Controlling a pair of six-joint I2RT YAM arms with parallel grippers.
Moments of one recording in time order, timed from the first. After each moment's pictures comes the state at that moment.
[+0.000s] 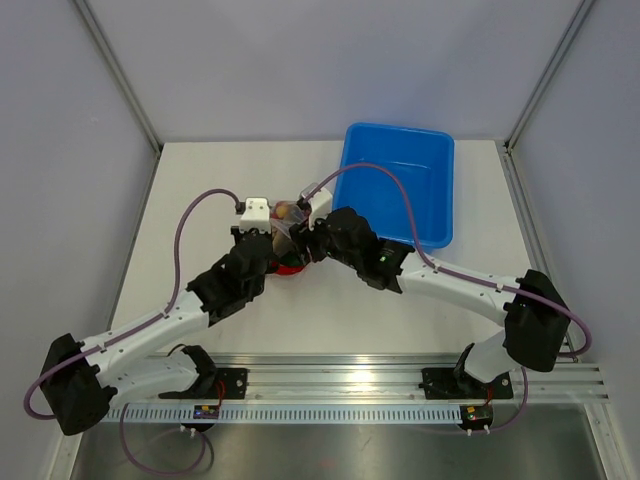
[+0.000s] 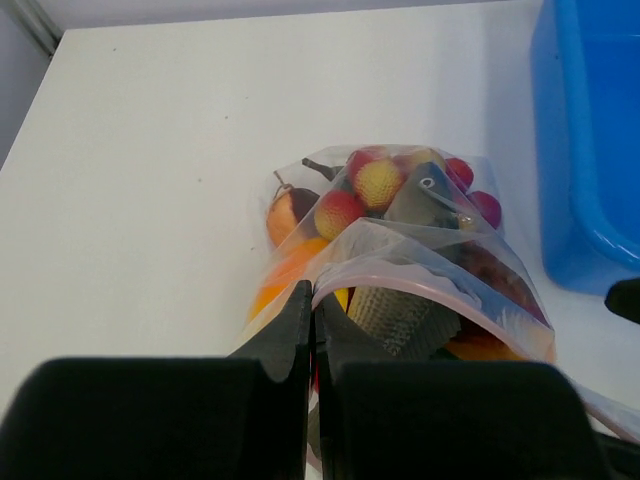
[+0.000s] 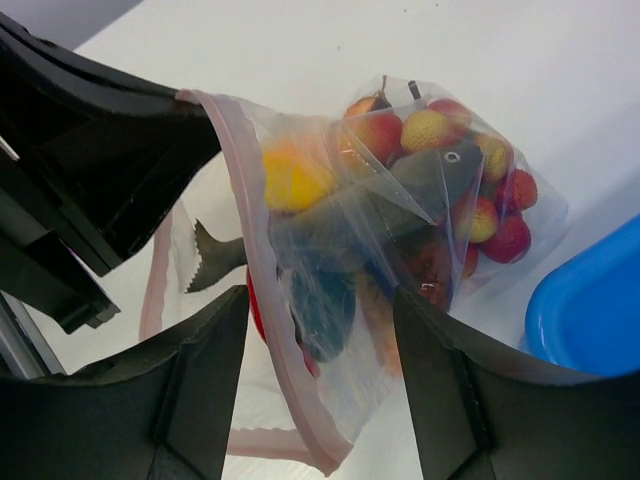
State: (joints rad) left arm -0.83 1.00 0.68 -0.03 -0.82 -0.20; right arm 0.97 1.50 1.11 0.08 0.12 0.14
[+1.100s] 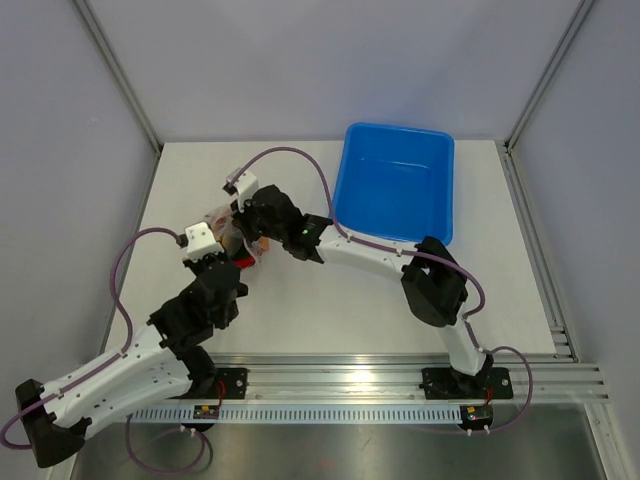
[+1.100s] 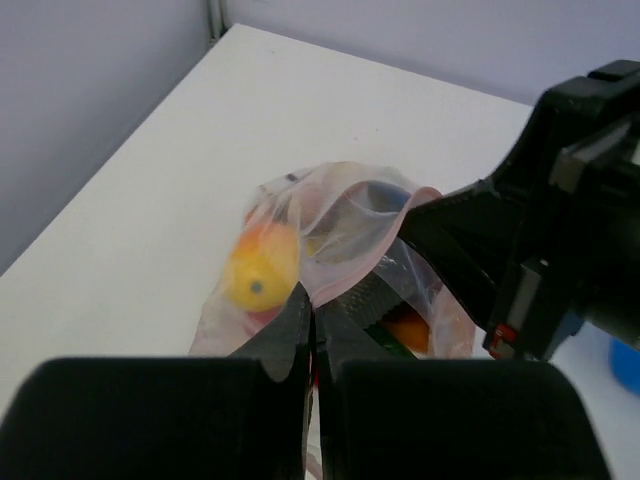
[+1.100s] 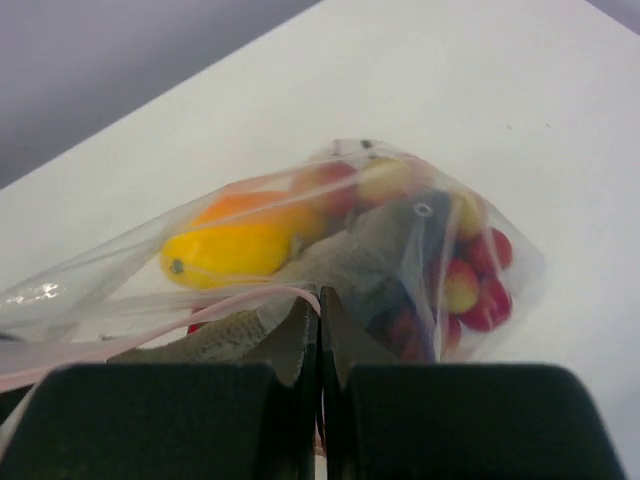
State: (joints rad) left arm -0.88 0.67 0.59 -0.24 -1.16 -0.40; right arm 1.01 2.06 1.69 0.05 0.07 0.09
